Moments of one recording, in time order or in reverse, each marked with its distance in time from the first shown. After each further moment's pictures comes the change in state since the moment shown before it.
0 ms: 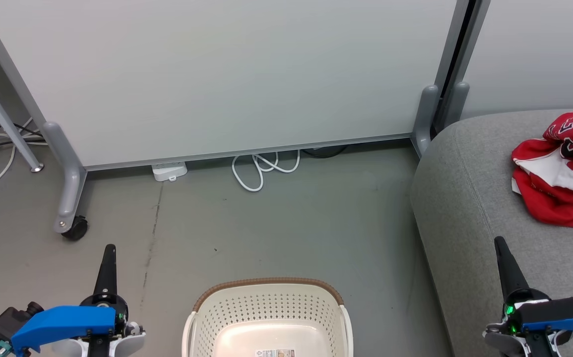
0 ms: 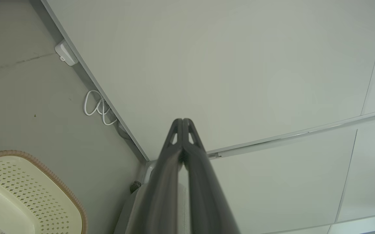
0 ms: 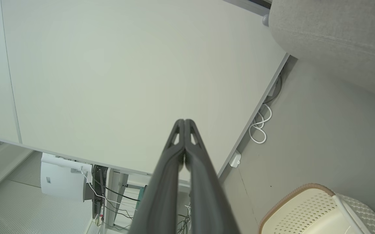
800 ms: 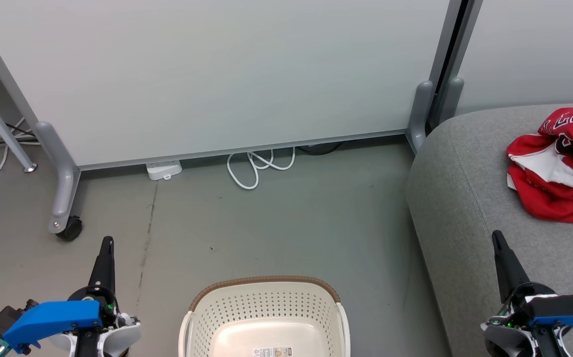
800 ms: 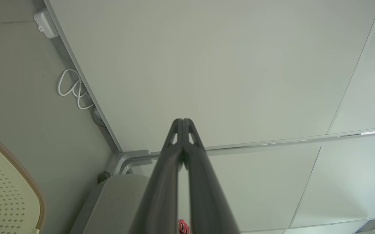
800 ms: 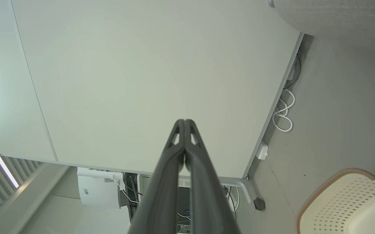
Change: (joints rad) left arm -0.022 0.000 0.020 -0.008 -0.197 0.000 0.050; right arm -0.019 -0.001 -0.001 -0.002 0.202 0.000 0.052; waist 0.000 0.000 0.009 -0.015
